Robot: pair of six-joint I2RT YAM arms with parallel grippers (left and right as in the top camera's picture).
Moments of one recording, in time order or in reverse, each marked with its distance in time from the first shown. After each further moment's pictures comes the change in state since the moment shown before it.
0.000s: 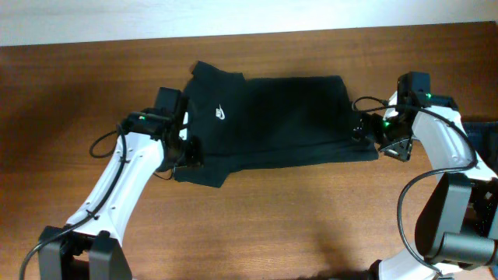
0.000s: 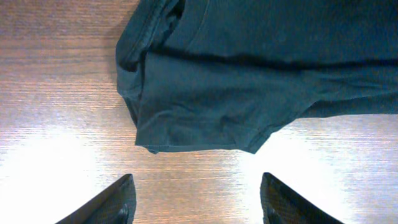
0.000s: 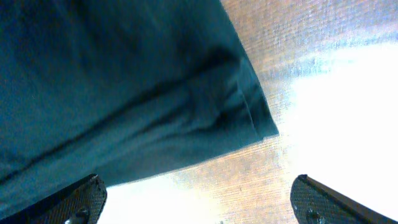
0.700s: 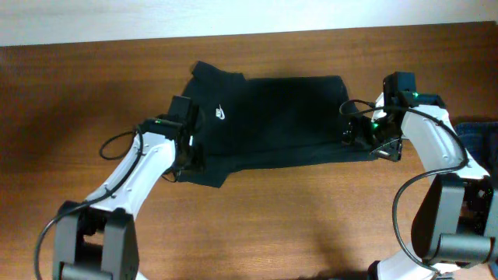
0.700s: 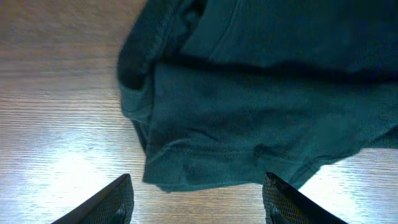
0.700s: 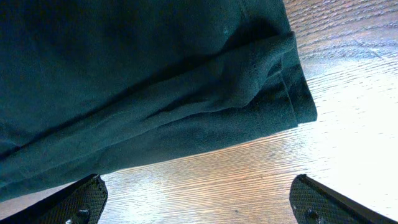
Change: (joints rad) left arm -0.023 0.103 -0.084 0.129 -0.092 0.008; right arm 0.071 0.000 0.000 -0.018 0.001 -0.003
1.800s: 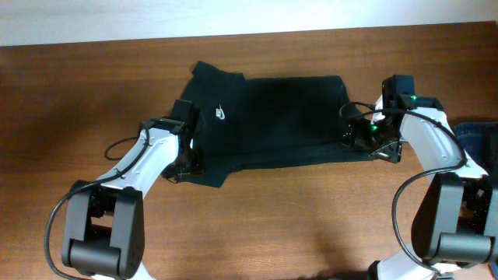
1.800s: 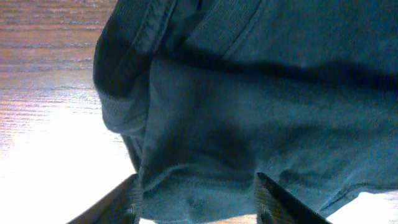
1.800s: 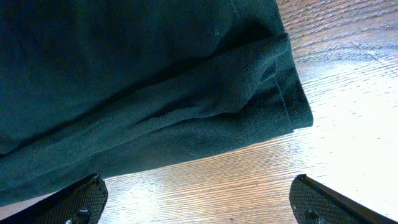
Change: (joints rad) left arm 0.019 0.090 -0.008 0.033 0.009 -0.012; right arm 0.000 0.000 -0.033 0.040 0.020 0.000
